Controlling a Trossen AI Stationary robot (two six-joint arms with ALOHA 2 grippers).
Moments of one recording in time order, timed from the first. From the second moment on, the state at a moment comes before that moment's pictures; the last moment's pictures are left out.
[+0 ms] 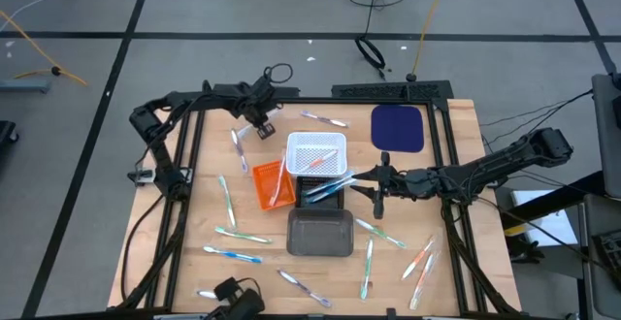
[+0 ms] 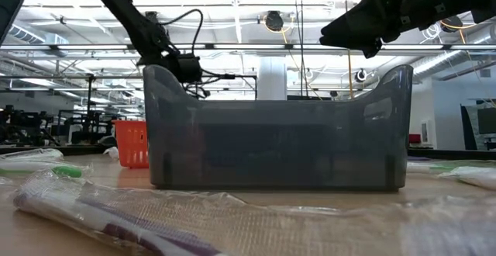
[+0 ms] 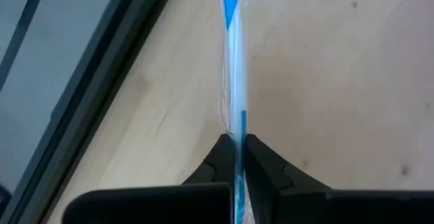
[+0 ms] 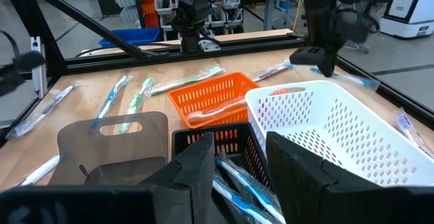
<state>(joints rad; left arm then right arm) 0.76 1.79 1.10 -0.54 -0.11 0.23 0.24 1.08 0.44 0.40 0.39 0.17</state>
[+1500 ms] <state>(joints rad) 0.04 1.41 1.11 -0.04 -0.08 0.00 0.02 1.31 0.44 1.04 0.23 0.20</state>
